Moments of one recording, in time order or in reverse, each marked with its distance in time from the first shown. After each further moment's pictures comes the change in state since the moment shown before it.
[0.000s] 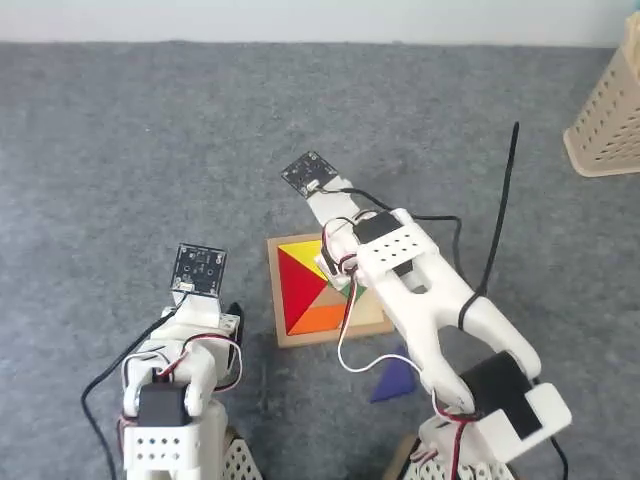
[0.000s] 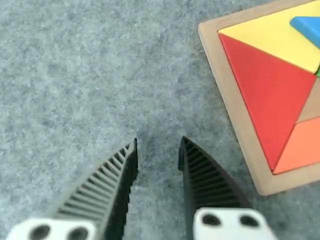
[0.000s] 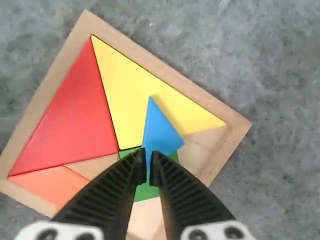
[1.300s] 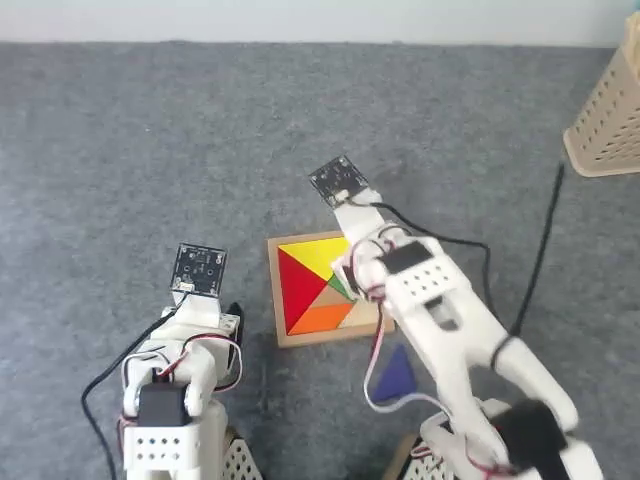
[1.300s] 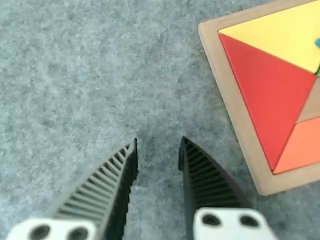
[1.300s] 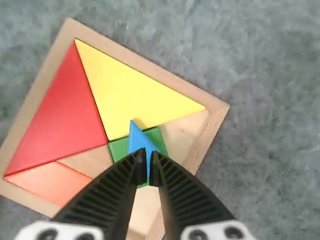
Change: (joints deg) left arm 0.0 0.0 0.0 0.0 0.0; right arm 3.0 -16.8 17.1 -7.4 -3.2
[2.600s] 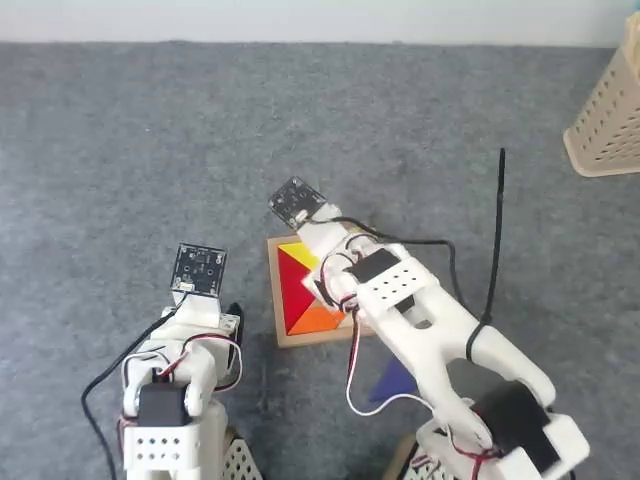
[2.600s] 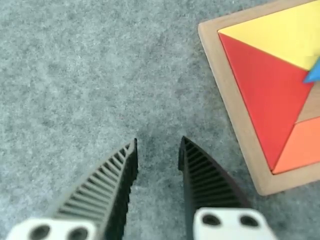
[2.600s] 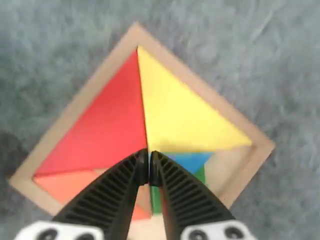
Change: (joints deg) left arm 0.0 0.0 0.0 0.0 0.0; right arm -8.1 7.7 -3.4 -4.9 3.9
